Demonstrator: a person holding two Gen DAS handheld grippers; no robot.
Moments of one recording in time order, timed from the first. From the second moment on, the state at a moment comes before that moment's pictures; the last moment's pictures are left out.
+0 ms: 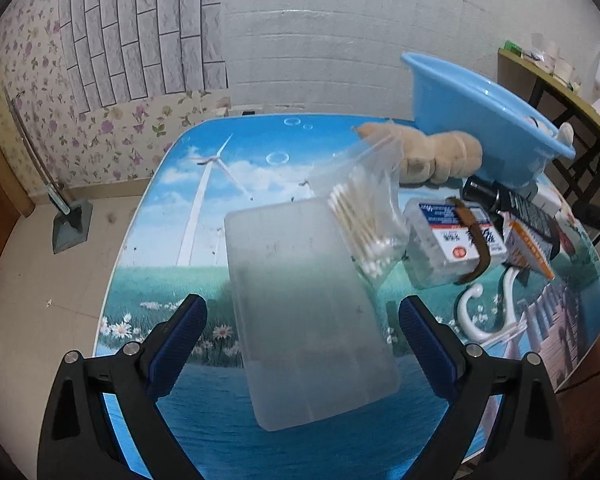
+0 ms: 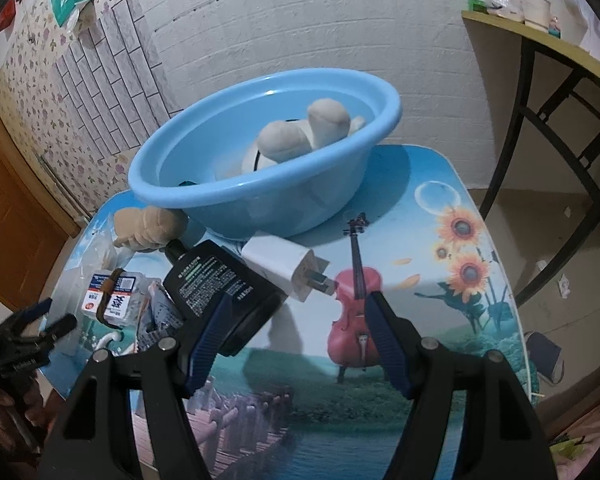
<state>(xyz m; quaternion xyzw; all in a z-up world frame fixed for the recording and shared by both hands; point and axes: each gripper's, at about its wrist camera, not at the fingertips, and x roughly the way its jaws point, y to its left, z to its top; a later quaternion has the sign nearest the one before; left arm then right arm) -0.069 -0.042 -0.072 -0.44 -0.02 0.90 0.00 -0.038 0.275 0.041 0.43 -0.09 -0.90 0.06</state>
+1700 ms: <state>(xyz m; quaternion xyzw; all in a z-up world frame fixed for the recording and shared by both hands) -0.081 -0.042 -0.084 -0.41 -0.01 0.91 0.00 -0.068 0.266 0.023 0.47 -0.09 -0.88 -0.01</state>
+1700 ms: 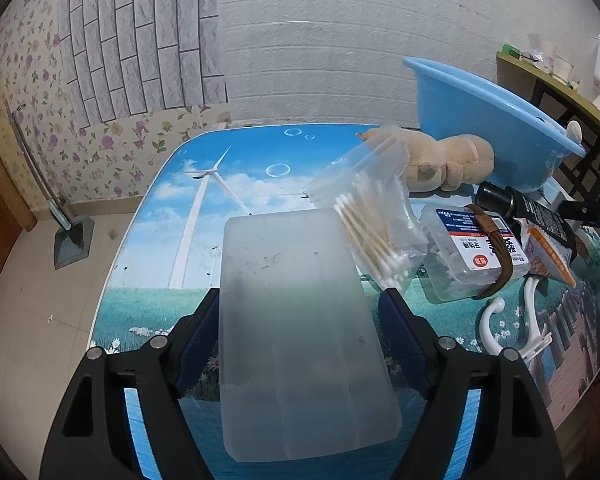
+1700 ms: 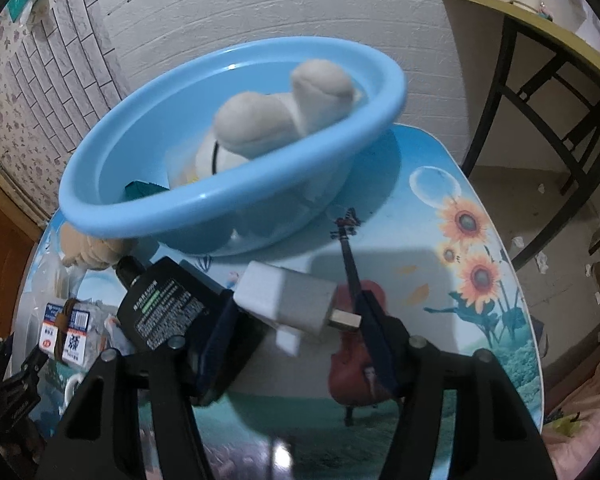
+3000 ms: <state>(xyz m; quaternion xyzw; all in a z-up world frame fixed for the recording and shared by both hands) -0.081 -0.035 -0.083 -0.42 -0.01 0.91 -0.02 -0.021 0.301 0.023 0.48 -0.07 -0.87 0.01</state>
